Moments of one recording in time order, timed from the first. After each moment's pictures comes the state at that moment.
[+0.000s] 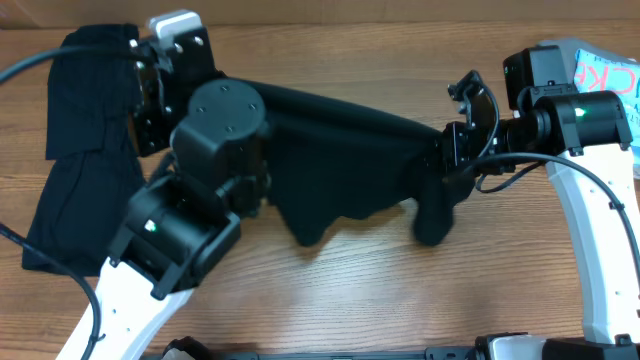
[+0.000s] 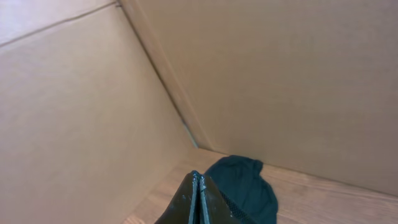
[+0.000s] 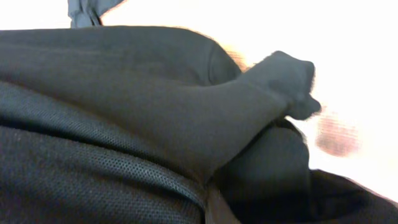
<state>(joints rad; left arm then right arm) -0.64 1.25 1.57 -0.51 -1.33 0.09 0.10 1.52 1.64 -1.43 -0.59 0.06</state>
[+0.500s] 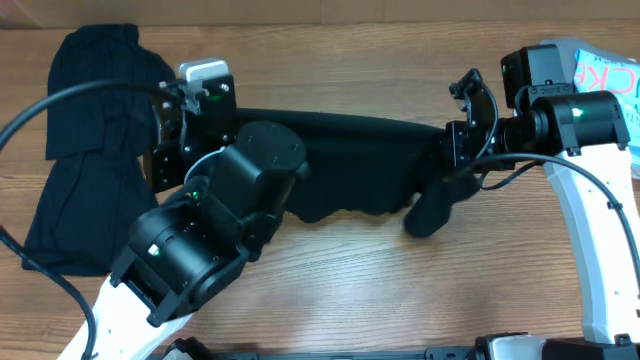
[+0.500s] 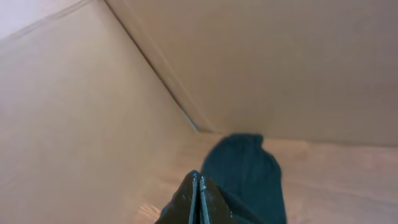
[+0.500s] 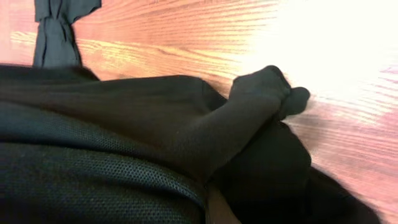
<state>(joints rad) -0.75 1.22 1.57 -0.88 -1.36 -0.14 0.11 1.52 1.64 -1.37 -0.49 0.06</state>
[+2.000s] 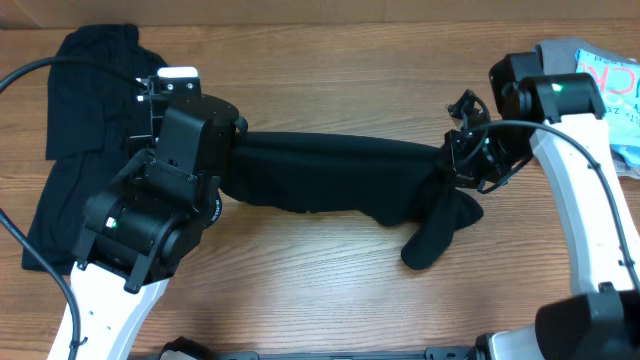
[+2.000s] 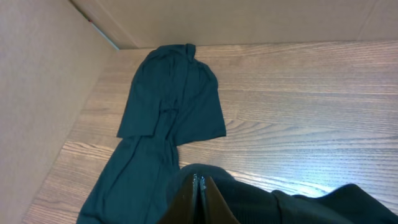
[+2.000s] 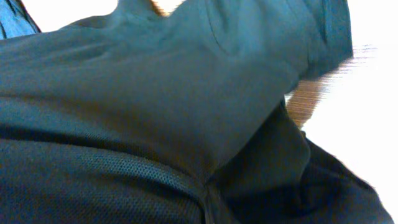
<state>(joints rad) -0.44 1.23 1.57 -1.14 -0.69 -0.29 0.07 1.63 1.63 -1.54 -0.48 0.09</state>
